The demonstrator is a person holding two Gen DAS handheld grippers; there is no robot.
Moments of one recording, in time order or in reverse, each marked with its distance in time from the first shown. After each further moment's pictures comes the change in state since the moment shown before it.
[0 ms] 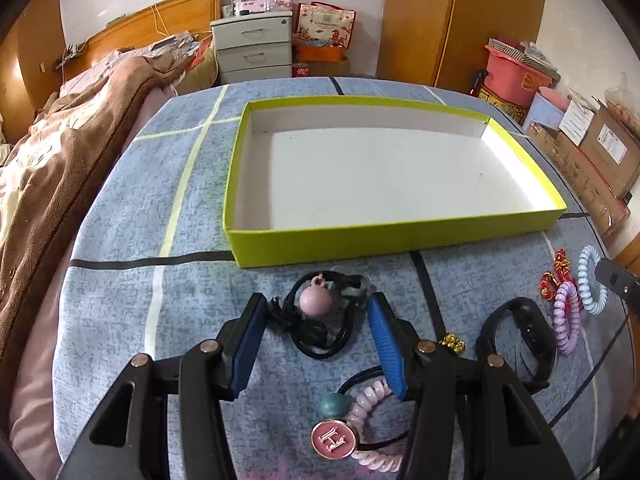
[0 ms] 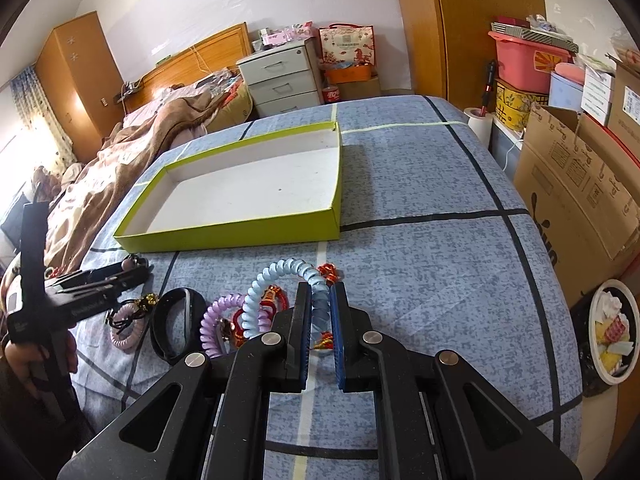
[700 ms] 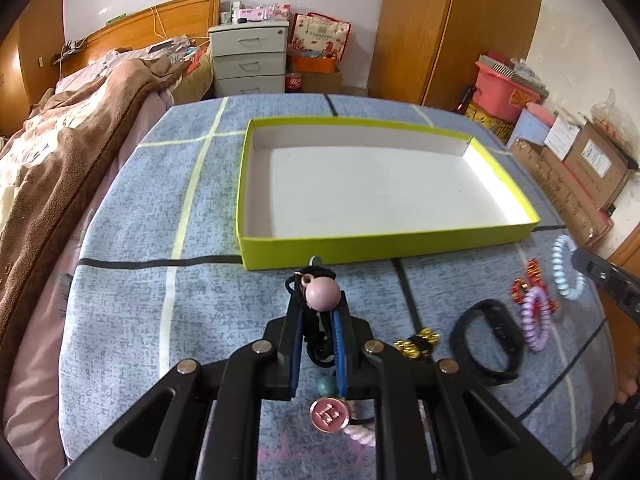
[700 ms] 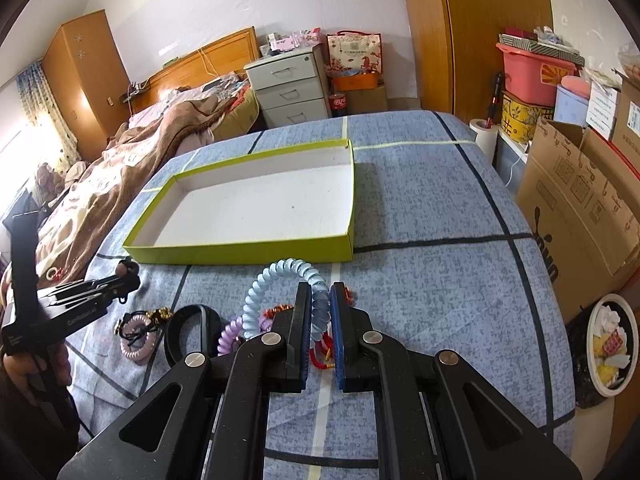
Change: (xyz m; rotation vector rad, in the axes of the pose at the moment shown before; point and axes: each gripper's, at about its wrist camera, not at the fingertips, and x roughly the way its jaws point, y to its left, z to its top) left arm -0.029 0.009 0.001 -0.024 -0.038 -0.065; right arm -0.005 0.009 0.017 -0.030 -0.025 0.001
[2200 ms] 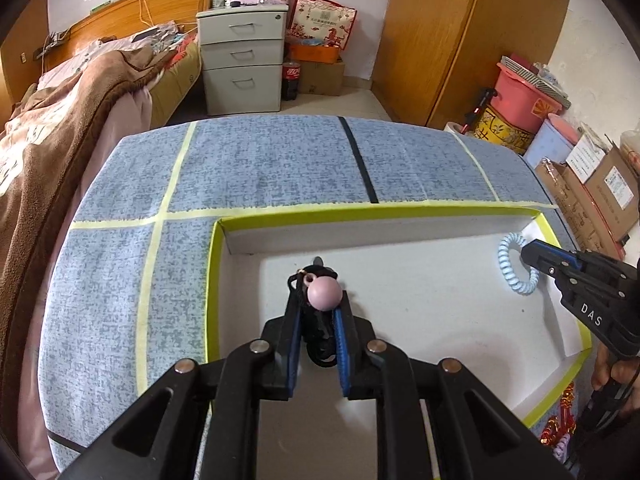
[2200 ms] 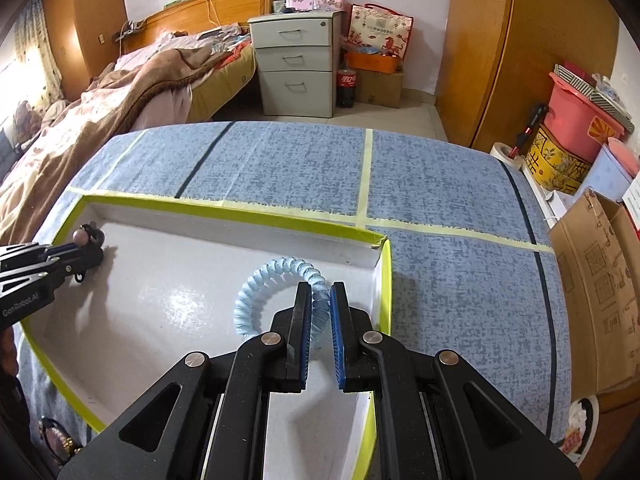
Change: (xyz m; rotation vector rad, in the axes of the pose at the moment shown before) left arm 0.097 0.012 0.105 -0.020 0.068 -0.017; right arm 0.145 0.009 0.099 -0.184 0.142 -0.109
